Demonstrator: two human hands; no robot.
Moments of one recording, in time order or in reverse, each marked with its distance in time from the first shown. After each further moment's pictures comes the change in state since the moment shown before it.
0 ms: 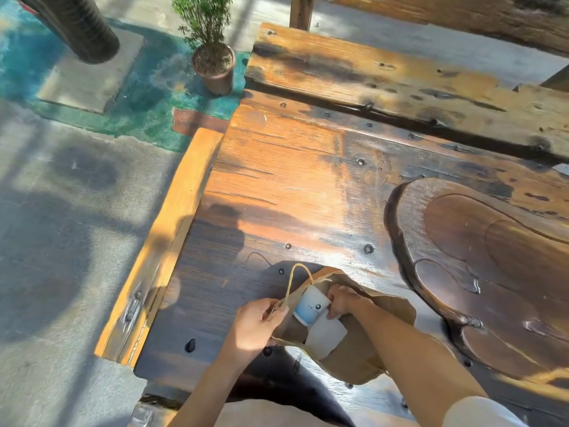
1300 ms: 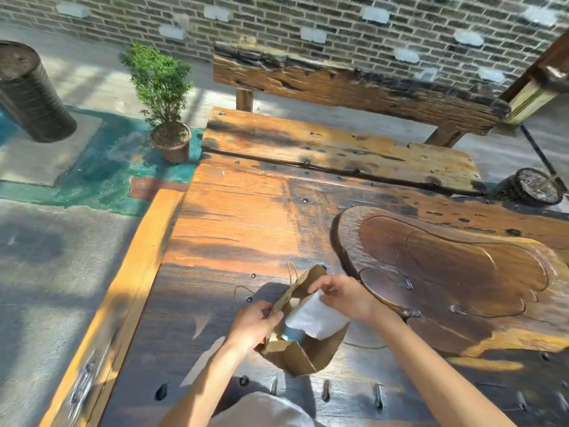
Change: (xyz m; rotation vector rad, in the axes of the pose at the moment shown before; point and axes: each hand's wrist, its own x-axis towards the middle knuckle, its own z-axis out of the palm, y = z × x) left_hand -0.020 0.023 0.023 0.037 -0.064 0.076; right_hand -0.195 0.032 -0.026 0.430 0.665 -0.446
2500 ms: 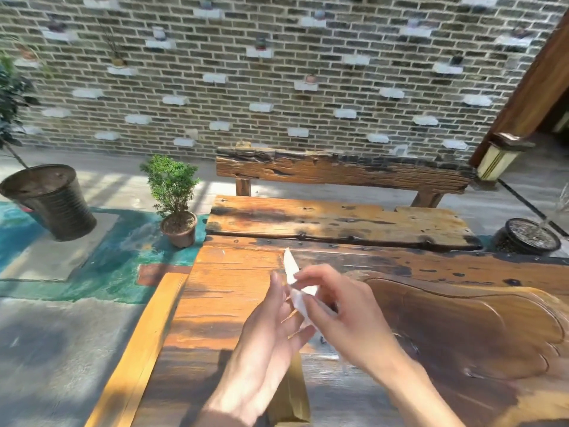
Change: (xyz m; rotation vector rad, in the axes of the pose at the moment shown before) left_hand -0.151 0.159 -0.028 -0.988 -0.298 0.470; right_hand -0.114 -0.174 -0.092 0.084 0.566 -0.413
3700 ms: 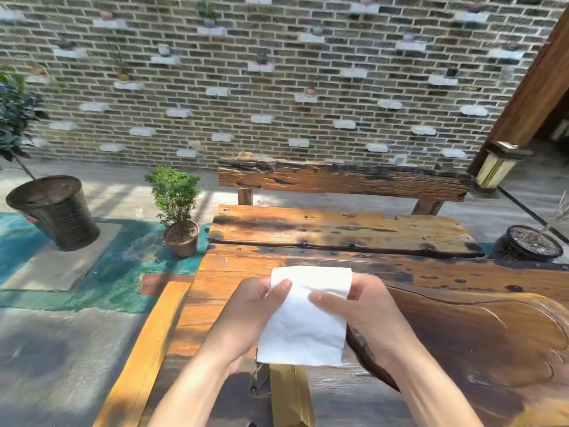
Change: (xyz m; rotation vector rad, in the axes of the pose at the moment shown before) left_hand 0.009 0.035 -0.018 0.597 0.002 0.134; right_hand 0.002 -0.002 -0.016 0.671 0.033 0.432
